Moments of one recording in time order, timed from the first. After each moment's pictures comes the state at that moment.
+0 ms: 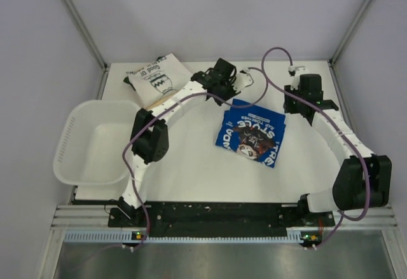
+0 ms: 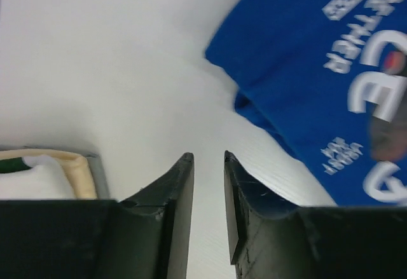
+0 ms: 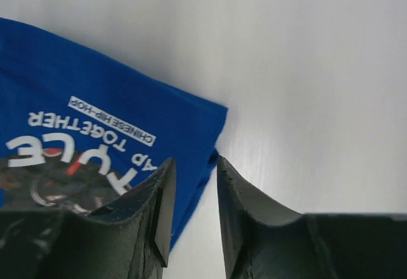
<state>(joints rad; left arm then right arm) -0.66 2.25 2.09 -0.72 -0.02 0.53 0.10 1.41 1.07 -0.39 0.03 -0.09</state>
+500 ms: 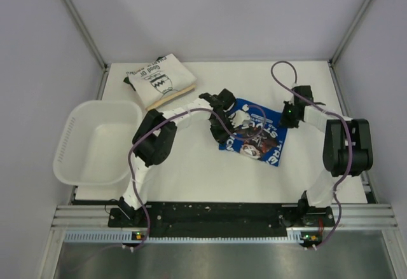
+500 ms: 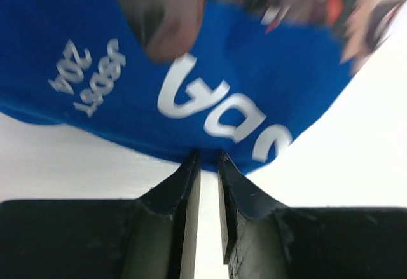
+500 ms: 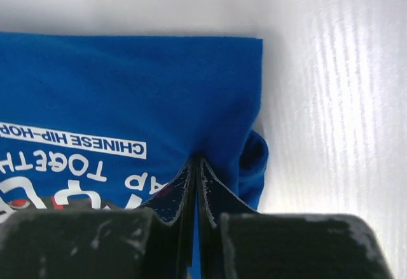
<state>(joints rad) -0.73 2.17 1.74 -0.84 0.37 0.44 0.03 1.73 1.01 -0.33 -0.13 0.33</state>
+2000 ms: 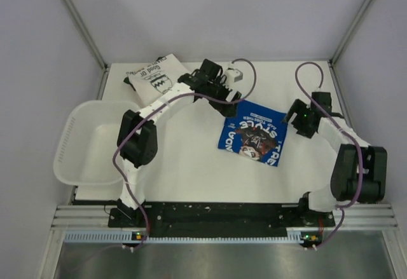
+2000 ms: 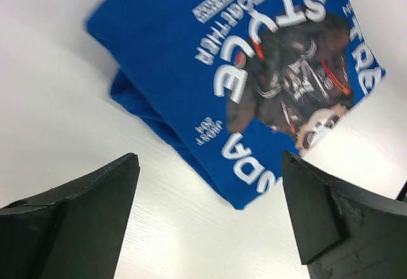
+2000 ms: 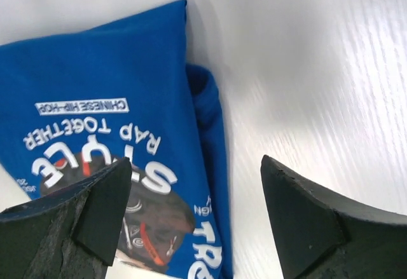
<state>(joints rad) -0.63 2.01 1.78 -0.65 0.44 0.17 -0.09 1.39 0.86 -0.39 -0.14 0.51</state>
